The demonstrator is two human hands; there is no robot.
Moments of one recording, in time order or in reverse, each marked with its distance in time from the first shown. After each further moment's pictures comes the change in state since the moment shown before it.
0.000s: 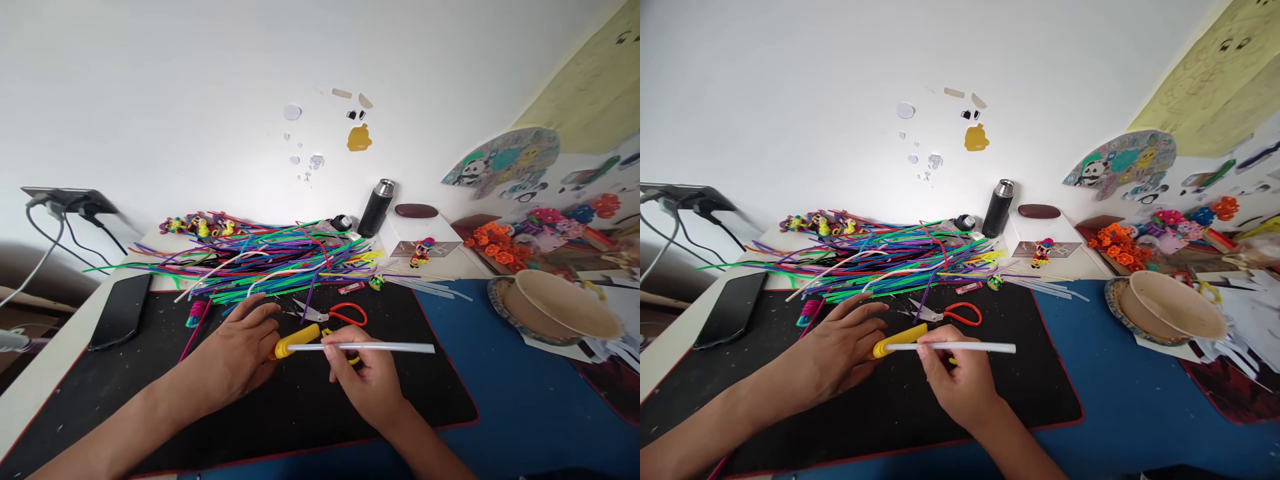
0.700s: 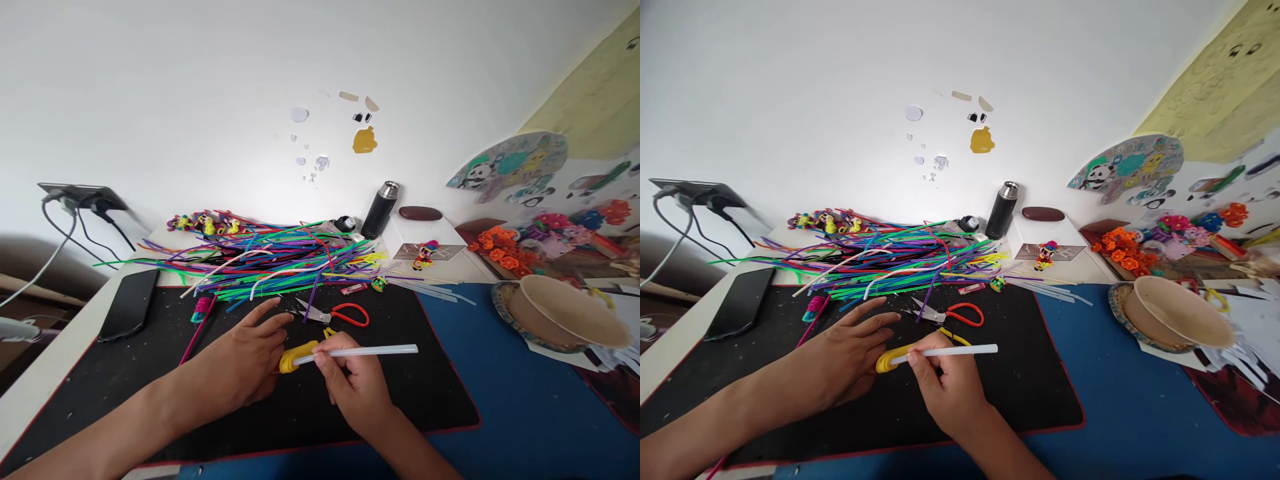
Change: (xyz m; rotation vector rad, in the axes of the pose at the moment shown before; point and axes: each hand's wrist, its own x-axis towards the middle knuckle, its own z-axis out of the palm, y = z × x) left_hand -0.003 0.008 0.011 0.078 -0.058 0.153; right_hand -0.010 0.002 0.015 0.055 -0.109 0.167
